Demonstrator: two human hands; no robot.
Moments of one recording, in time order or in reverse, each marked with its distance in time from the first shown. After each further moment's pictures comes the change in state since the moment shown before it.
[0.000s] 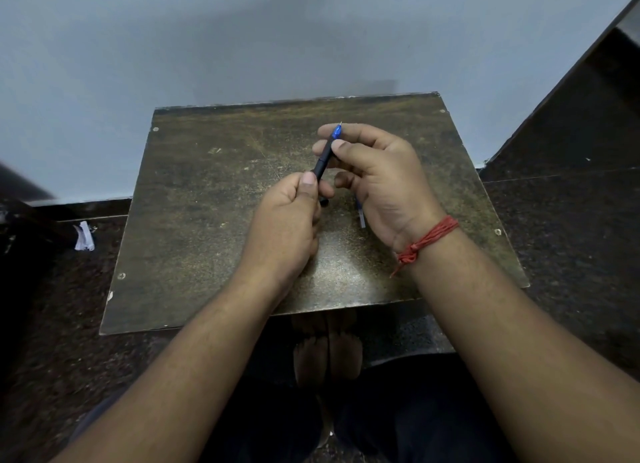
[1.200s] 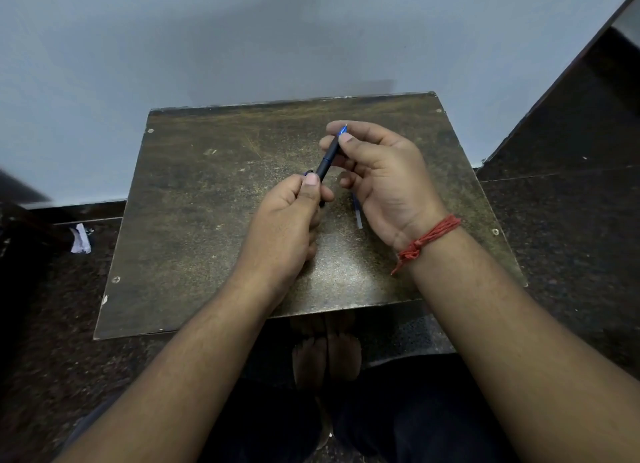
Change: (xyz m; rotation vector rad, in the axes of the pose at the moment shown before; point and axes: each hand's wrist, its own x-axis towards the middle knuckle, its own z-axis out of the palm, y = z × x) left_hand -0.002 0.000 -0.001 0.030 -0.045 -0.006; right_hand 0.001 -0.004 -0.003 0.112 0.052 0.058
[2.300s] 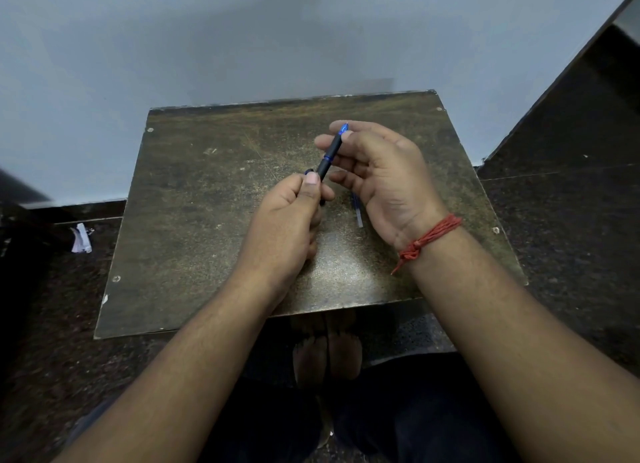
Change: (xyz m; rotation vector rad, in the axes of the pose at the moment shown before) left_hand 0.000 0.001 0.002 0.017 0.015 0.002; right_hand 0.000 -0.002 -0.001 0.012 0.025 0.031
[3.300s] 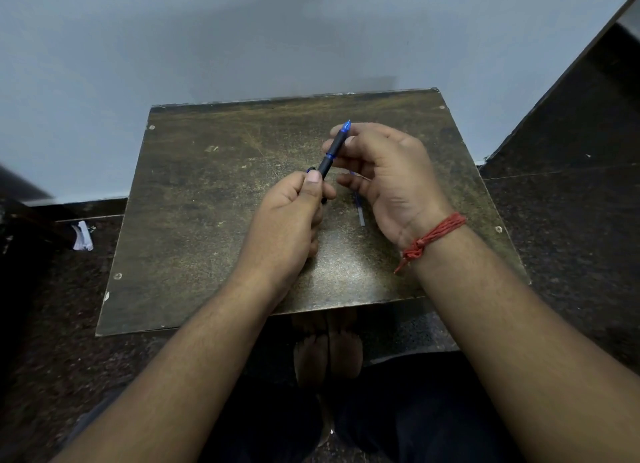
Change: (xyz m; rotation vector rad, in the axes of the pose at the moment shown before) left_hand 0.000 -0.001 -0.001 -0.009 -0.006 -0.004; right_hand -0.004 -0.002 0.001 -0.128 0.042 -0.001
